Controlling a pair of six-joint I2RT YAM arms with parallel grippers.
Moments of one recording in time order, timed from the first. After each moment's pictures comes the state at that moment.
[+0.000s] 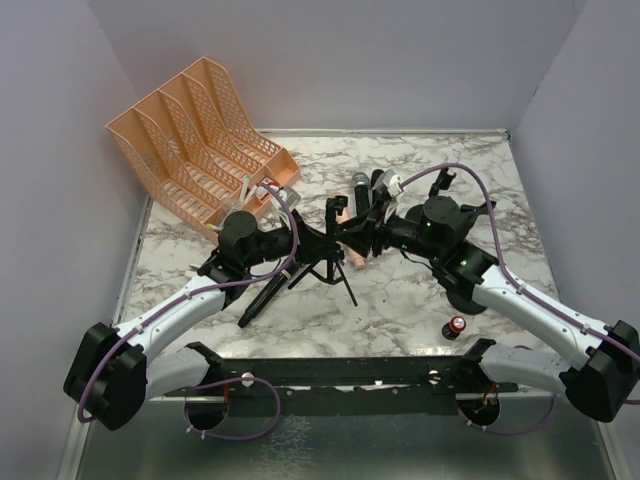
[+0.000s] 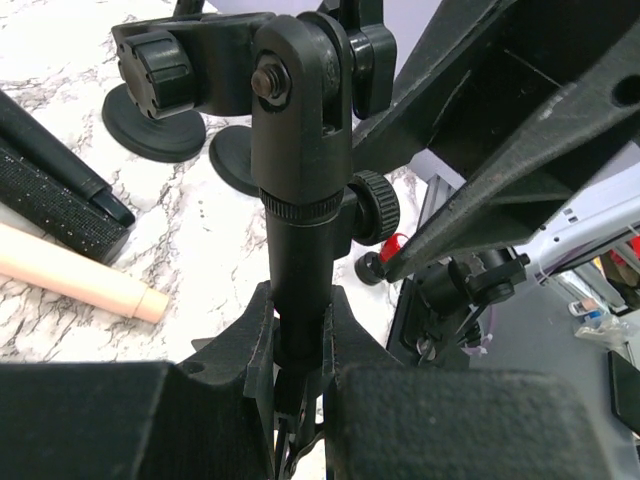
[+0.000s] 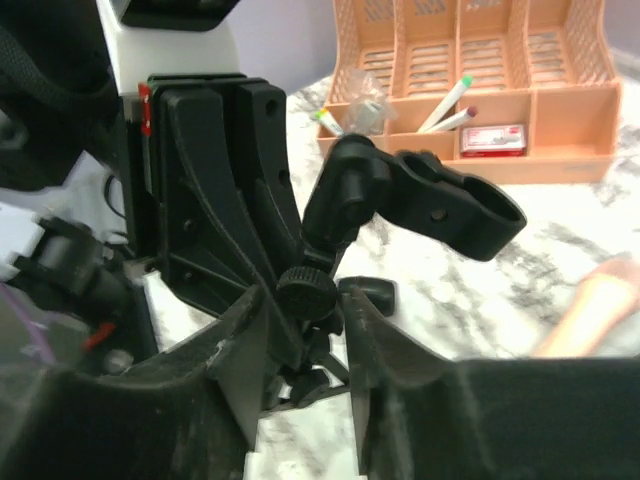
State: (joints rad) left arm -0.58 1.11 0.61 0.48 0.64 -0.54; right arm 0.73 1.10 0.84 0.18 -0.42 0.17
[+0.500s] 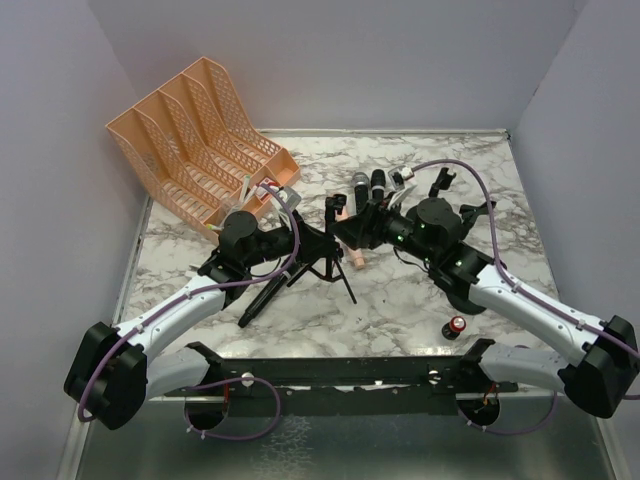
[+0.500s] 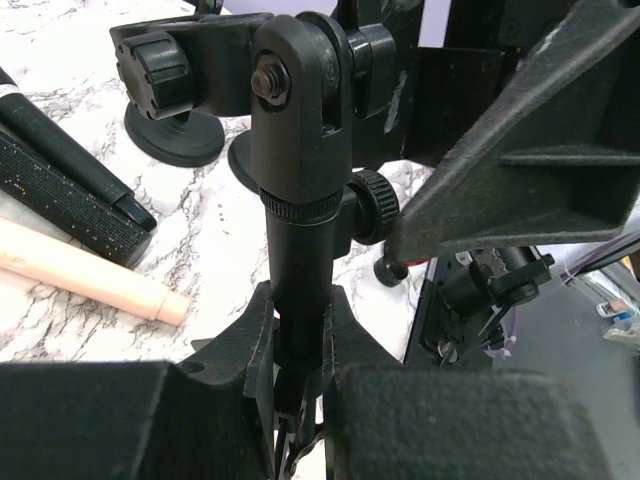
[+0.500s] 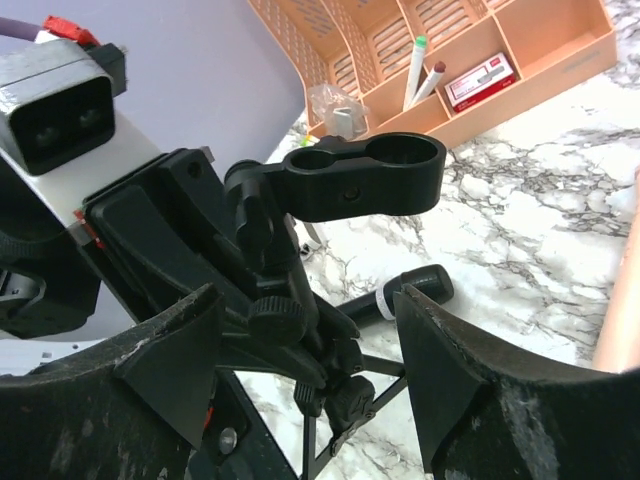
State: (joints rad) left arm -0.58 1.11 0.61 0.48 0.62 -0.49; right arm 0.75 1.11 0.85 0.16 -0.18 0.57
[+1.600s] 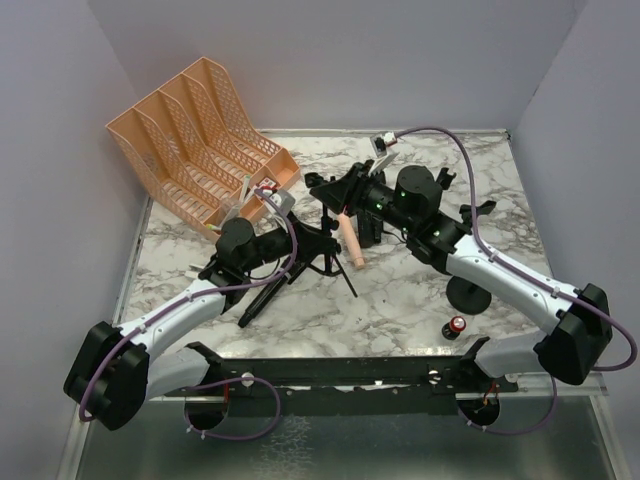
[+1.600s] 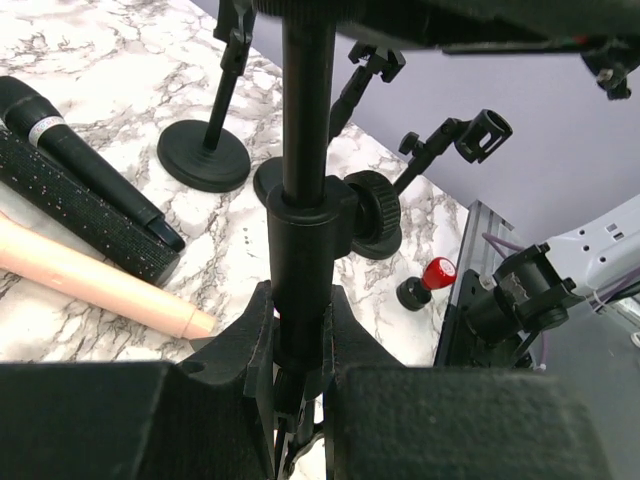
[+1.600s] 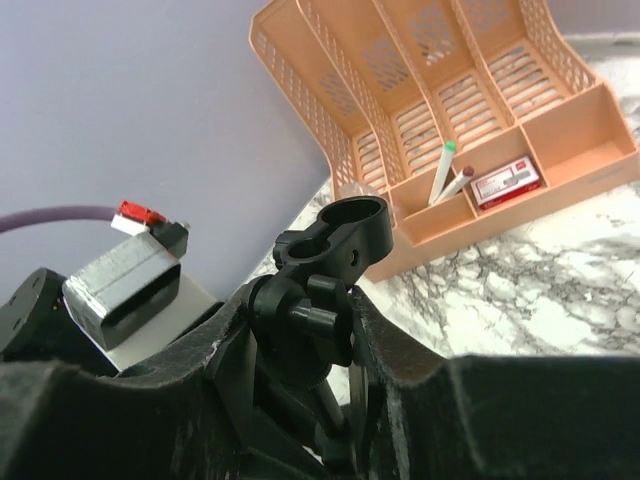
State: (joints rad) left arm -0.58 1.11 0.55 0.59 0.57 -0.48; right arm 0.75 1.34 1.10 0.23 -0.14 0.59
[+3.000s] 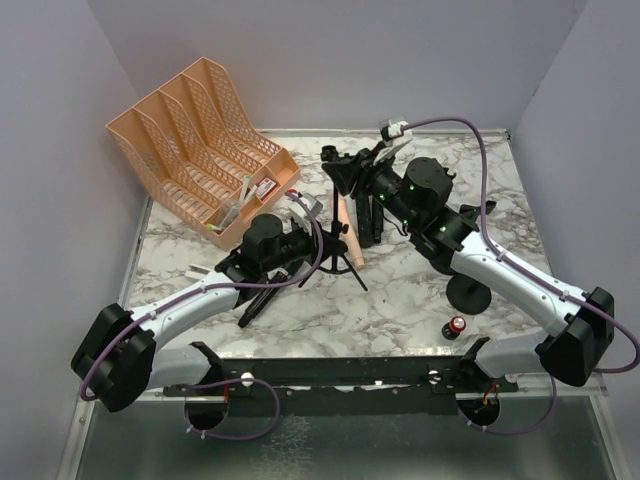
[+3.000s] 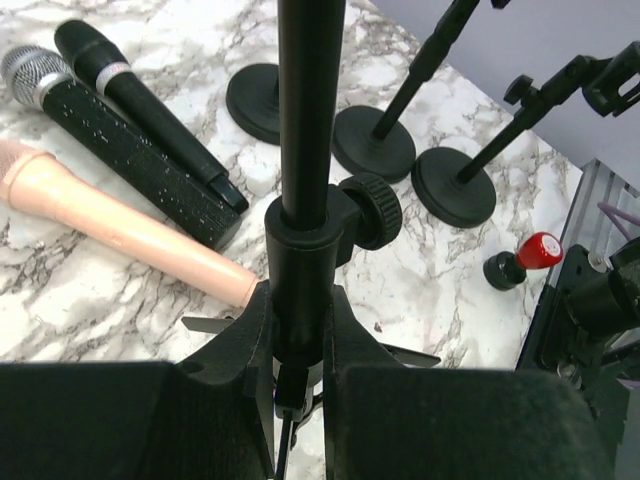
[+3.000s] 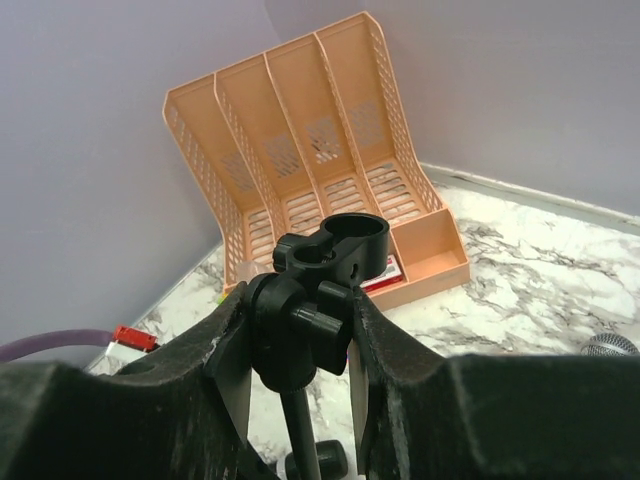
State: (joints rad) left arm -0.69 1.21 0.64 0.37 0.32 -0.30; right arm 0.76 1.33 1.20 0.23 0.06 0.26
